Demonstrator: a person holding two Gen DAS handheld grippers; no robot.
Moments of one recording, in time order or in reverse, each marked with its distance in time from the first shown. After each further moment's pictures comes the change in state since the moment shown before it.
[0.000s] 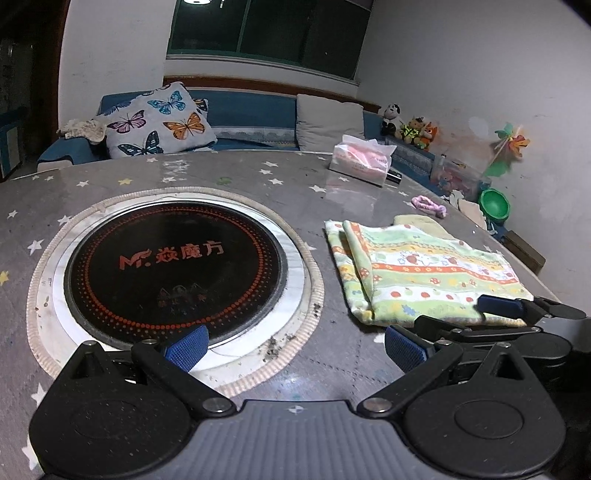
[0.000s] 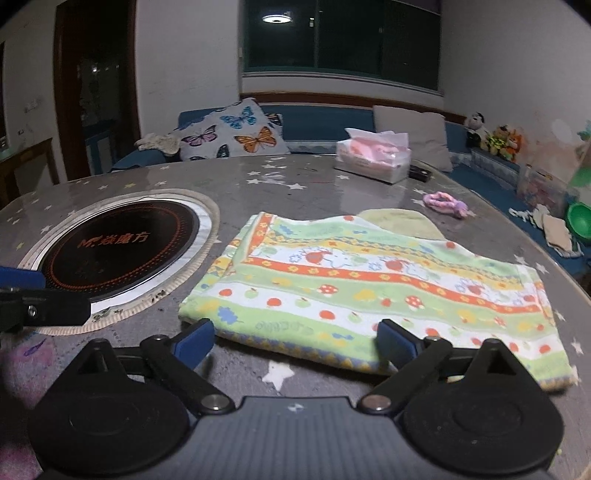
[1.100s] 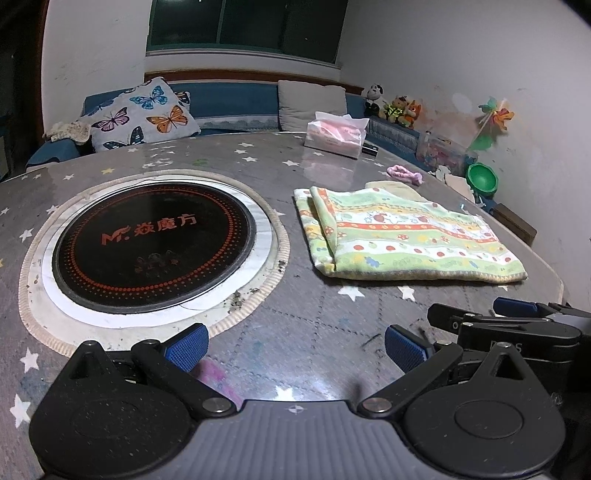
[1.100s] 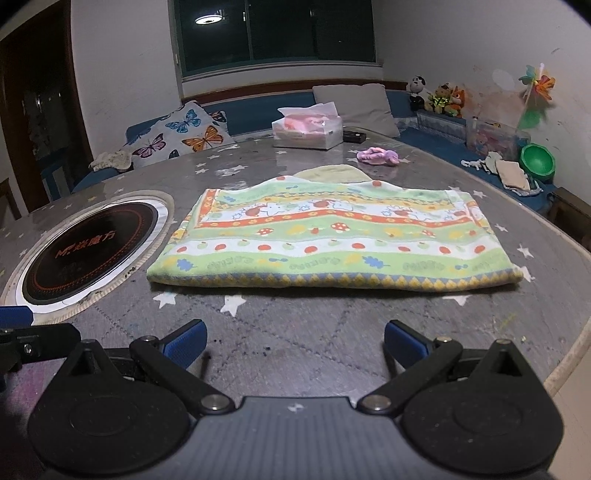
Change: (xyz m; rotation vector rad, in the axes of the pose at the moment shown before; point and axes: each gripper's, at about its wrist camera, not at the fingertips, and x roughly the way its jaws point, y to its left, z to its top) left arm -0.013 -0.029 -0.026 0.063 0.043 -0.016; right arm -0.036 -0.021 -0.038 0.190 0.030 -0.093
